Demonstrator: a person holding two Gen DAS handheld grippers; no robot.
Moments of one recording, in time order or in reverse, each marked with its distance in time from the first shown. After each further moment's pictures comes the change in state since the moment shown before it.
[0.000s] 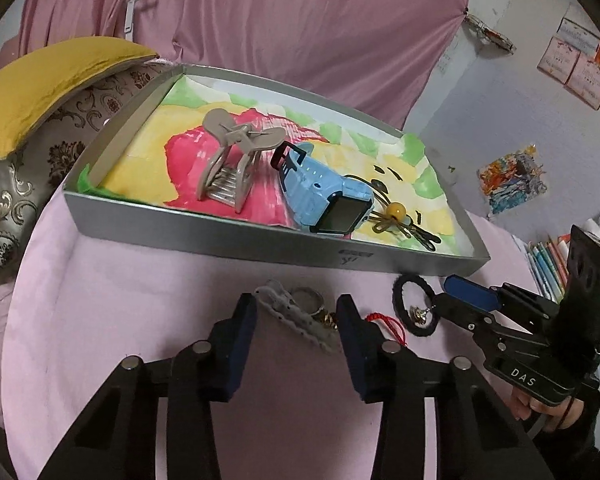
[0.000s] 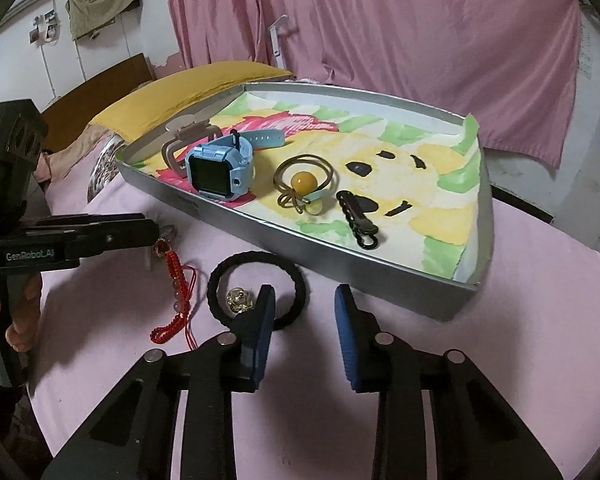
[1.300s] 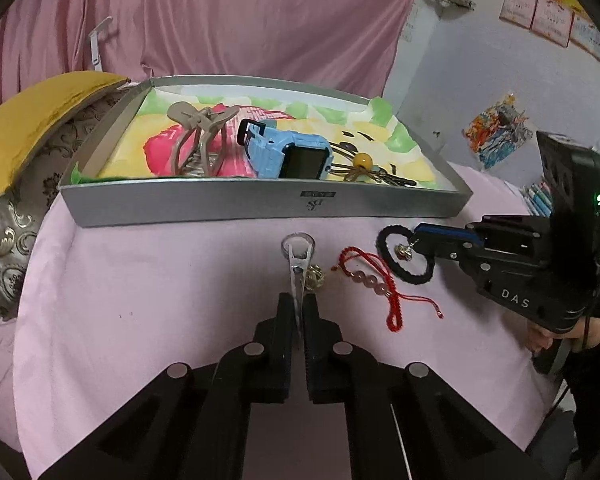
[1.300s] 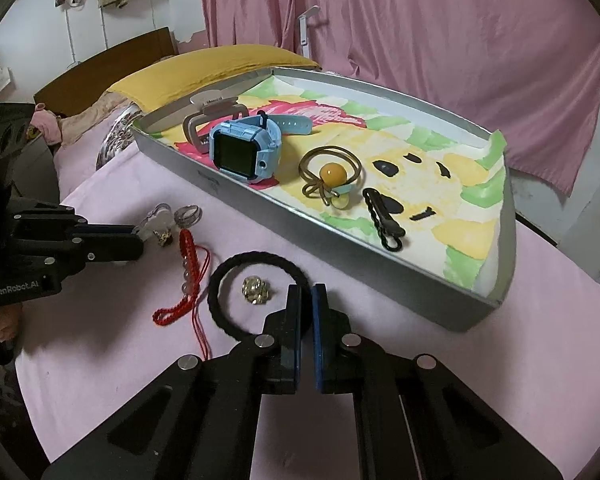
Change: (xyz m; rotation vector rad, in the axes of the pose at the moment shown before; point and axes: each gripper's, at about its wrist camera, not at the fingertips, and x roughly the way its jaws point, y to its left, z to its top) left arm -0.020 -0.018 -0.036 0.177 0.004 0.014; right arm 0.002 0.013 -0.004 -0.122 0.022 0.005
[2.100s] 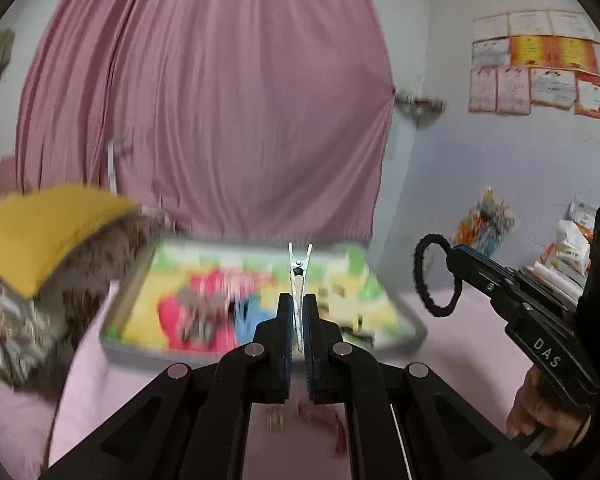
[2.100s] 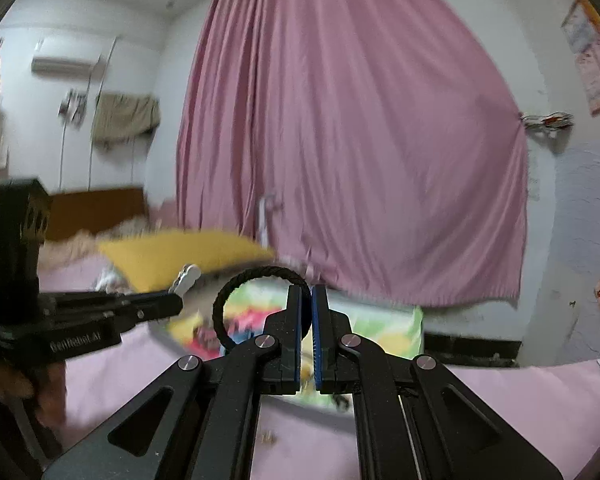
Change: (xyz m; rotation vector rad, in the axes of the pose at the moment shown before) left arm -0.066 -0.034 0.039 0.061 -0.529 0.038; right arm -0.129 0.018 0.004 0.074 -0.723 -0.180
